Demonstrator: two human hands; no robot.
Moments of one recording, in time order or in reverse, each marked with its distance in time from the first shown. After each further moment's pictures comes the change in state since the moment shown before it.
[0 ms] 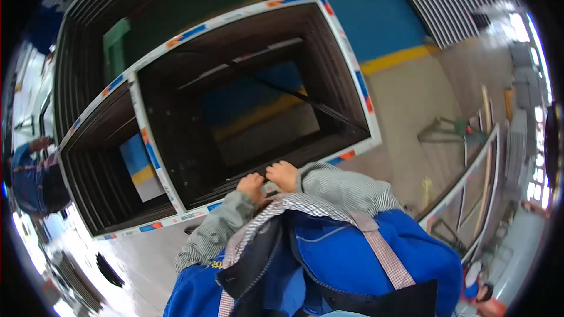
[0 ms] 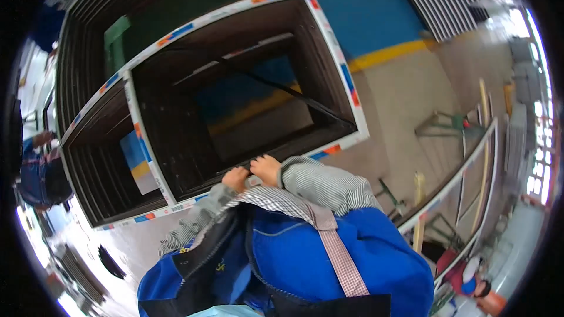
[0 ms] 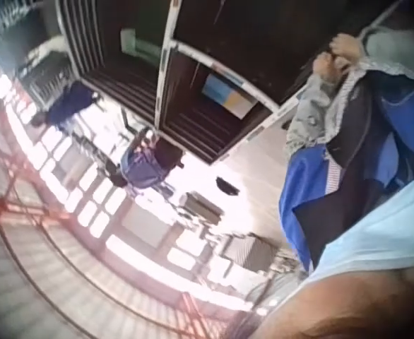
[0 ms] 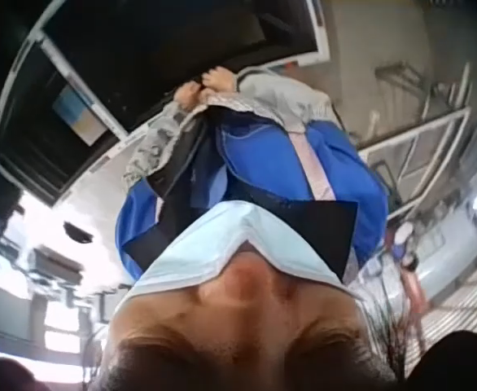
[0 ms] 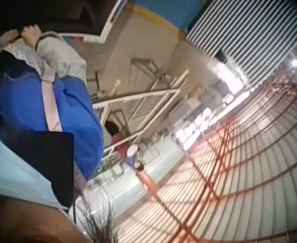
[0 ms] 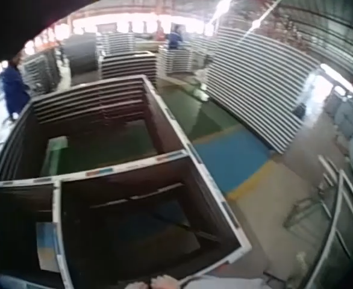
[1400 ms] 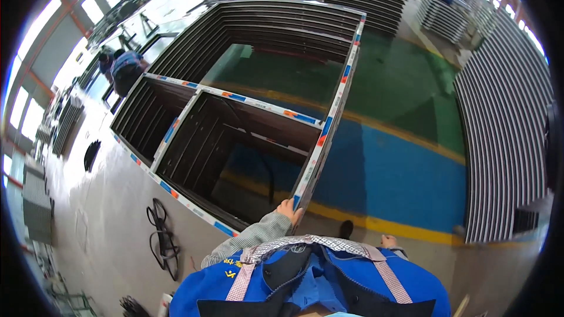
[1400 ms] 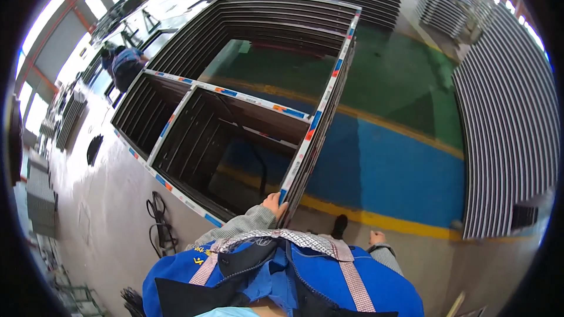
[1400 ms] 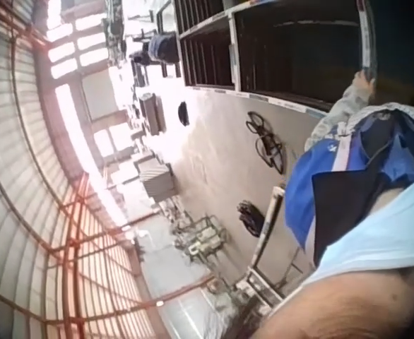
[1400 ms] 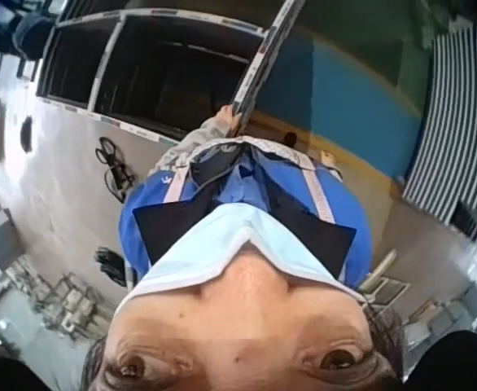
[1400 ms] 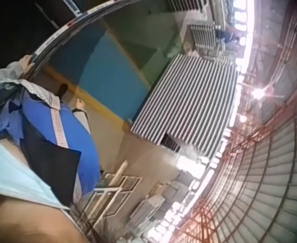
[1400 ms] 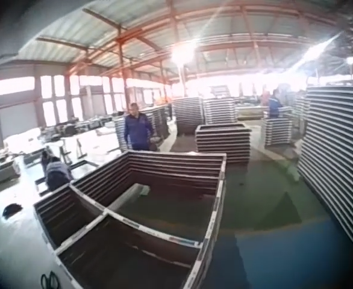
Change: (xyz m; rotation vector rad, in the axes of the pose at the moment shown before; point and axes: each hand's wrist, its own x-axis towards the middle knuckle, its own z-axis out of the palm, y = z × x) left_hand 0.413 0.302 0.075 -0.237 0.540 -0.858; right_hand -0.405 0.648 -0.208 0.569 0.263 1.006
